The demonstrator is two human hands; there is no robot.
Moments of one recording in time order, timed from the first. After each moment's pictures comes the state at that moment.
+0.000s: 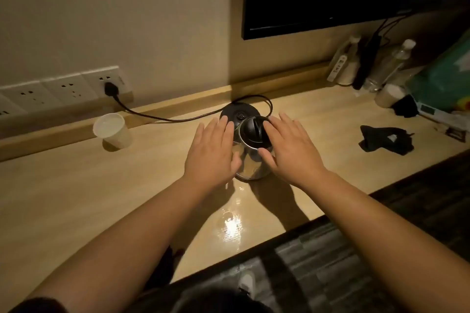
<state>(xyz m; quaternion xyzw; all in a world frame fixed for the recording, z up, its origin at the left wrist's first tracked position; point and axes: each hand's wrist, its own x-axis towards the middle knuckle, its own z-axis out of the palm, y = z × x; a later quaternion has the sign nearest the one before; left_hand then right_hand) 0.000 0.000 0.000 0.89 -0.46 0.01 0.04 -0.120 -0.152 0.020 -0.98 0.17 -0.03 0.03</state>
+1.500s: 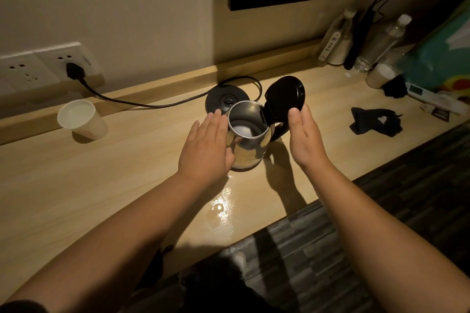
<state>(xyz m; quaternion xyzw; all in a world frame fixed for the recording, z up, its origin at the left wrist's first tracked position) 0.003 -0.014 -0.036 0.88 -0.47 -0.06 0.08 -0.133 -0.177 -0.010 -0.78 0.34 -0.20 0.48</state>
